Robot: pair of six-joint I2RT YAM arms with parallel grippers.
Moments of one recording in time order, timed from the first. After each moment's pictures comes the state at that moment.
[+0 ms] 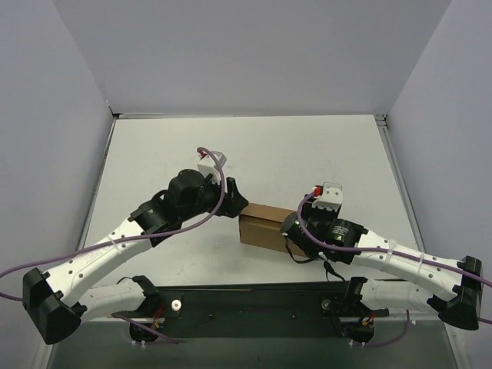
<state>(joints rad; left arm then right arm) -0.81 1.04 0.95 -0.33 -0.01 -0.50 1.10 1.04 0.85 -0.89 1.13 0.99</state>
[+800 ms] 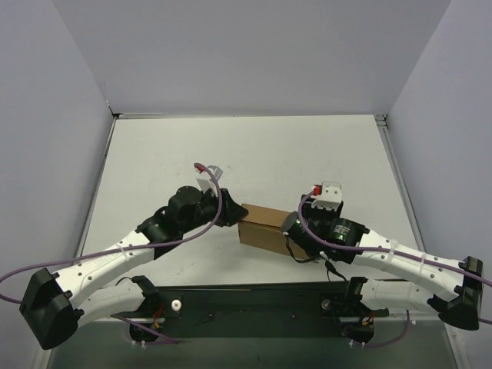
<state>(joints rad) -0.80 1.03 0.68 0.00 0.09 -0.65 1.10 1.03 0.86 -0.90 1.10 0.98</state>
